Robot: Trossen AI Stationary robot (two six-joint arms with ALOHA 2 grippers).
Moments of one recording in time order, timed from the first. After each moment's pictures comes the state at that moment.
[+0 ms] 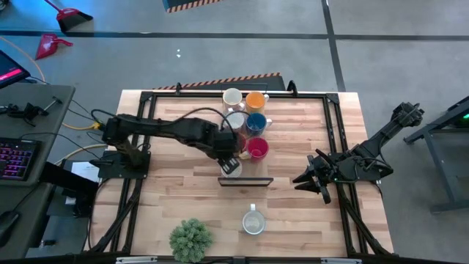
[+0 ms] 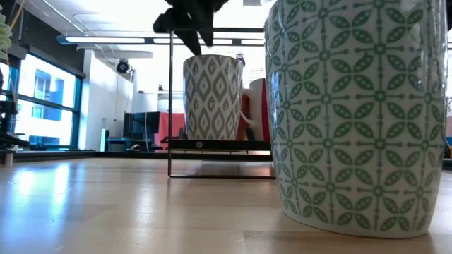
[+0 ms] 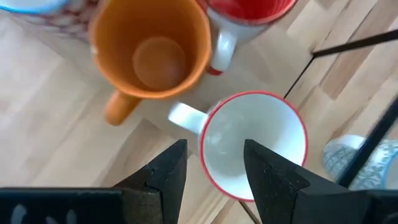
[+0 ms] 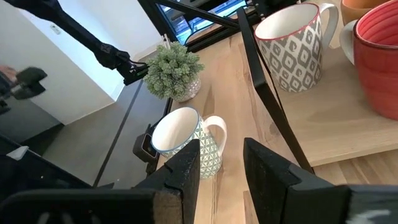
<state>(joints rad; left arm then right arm) -0.08 1.79 1.74 -1.17 -0.14 -0.73 0.68 0.65 0.41 -0.09 0.38 0.66</state>
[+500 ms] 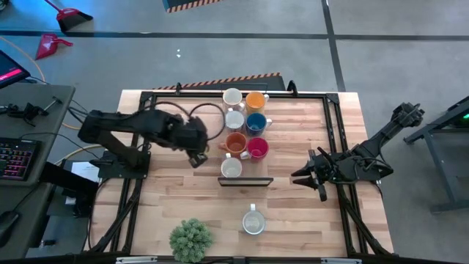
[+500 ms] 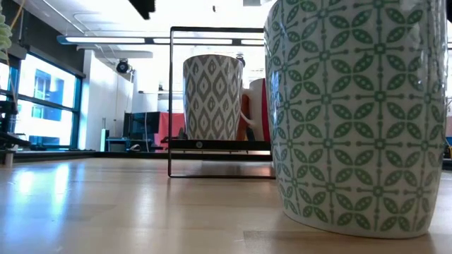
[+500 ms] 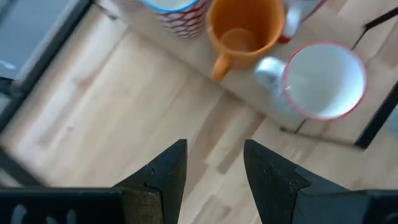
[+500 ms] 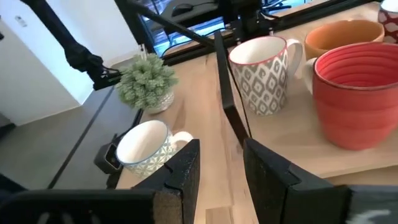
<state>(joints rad) -0.16 1.54 1.74 -1.48 -0.36 -0.70 0.67 0.65 0.41 -0.09 0.50 0.52</state>
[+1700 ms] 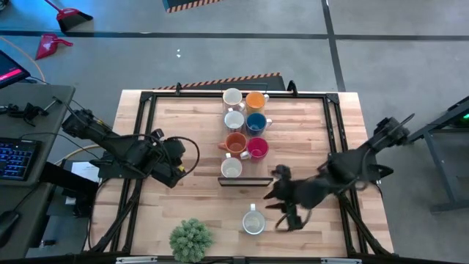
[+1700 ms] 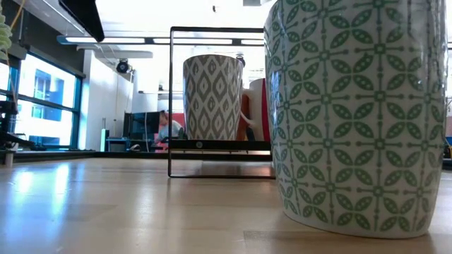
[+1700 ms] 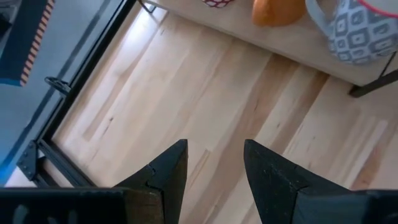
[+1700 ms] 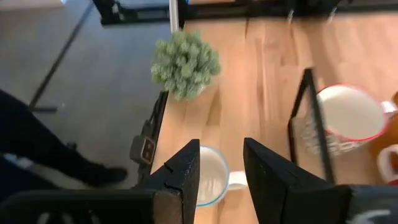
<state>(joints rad) -0.48 1.30 1.25 -1.44 -0.65 -0.94 0.60 1.46 1.51 -0.73 0.27 0.41</state>
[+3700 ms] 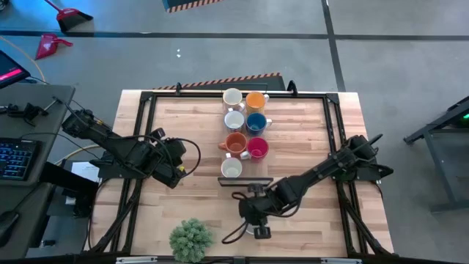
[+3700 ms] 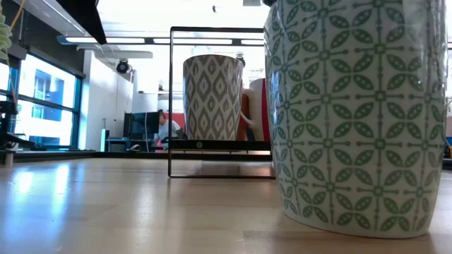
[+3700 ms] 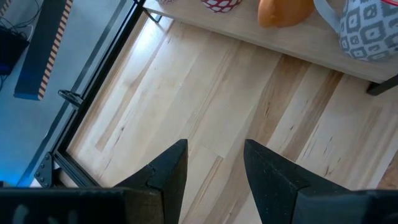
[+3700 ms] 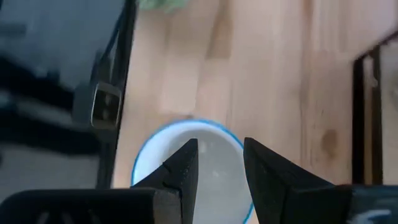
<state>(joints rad) -0.47 1.30 1.22 -1.43 -0.70 -0.89 0.50 1.91 1.62 -0.74 0.04 0.42</state>
